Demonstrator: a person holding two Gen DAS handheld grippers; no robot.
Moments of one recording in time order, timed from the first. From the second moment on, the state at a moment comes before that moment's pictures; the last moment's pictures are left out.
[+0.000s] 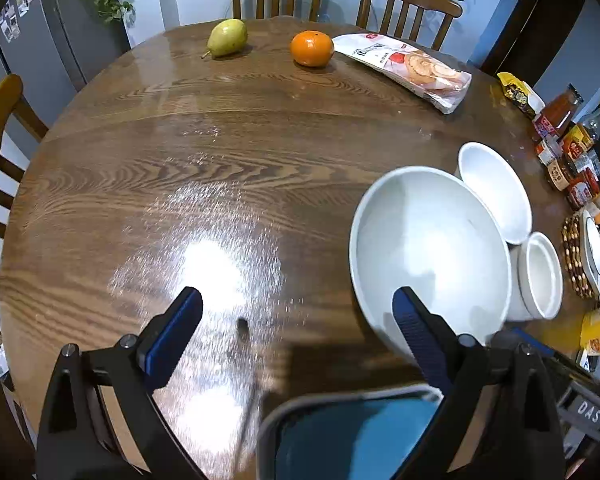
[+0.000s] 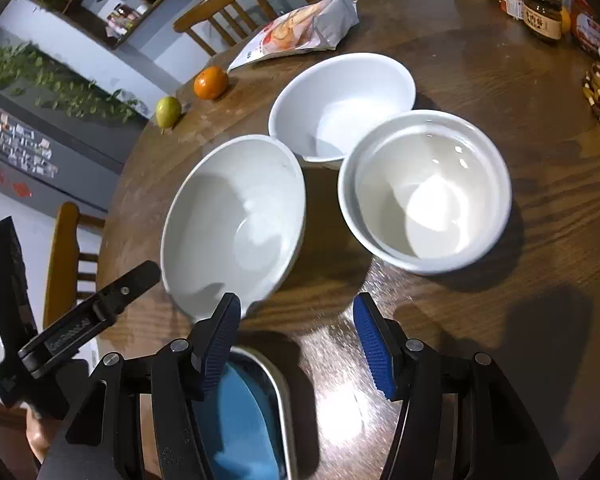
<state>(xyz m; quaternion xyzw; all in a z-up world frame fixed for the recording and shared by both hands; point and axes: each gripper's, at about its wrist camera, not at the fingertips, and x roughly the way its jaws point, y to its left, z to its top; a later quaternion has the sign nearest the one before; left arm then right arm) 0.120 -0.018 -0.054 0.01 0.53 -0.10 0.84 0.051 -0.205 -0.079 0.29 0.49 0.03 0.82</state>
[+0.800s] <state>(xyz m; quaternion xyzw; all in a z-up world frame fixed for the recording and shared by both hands) 0.153 -0.047 -0.078 0.04 0.54 -0.19 0.82 0.088 -0.189 -0.085 0.26 0.49 0.02 0.83</state>
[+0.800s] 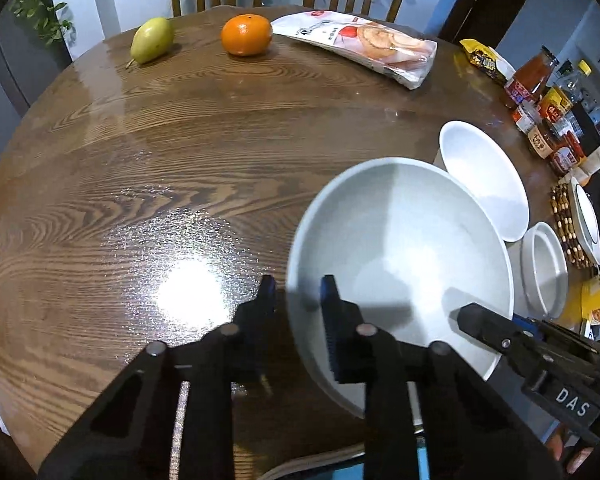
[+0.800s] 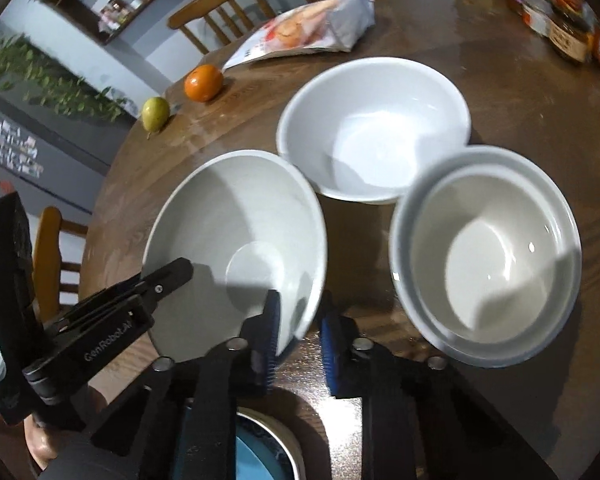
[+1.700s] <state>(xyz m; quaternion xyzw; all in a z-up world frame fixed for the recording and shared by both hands) 0.075 0.102 -0.044 -0.06 0.51 -0.04 0.85 0.080 -0.061 -0.053 0.15 0.51 0.19 0.83</state>
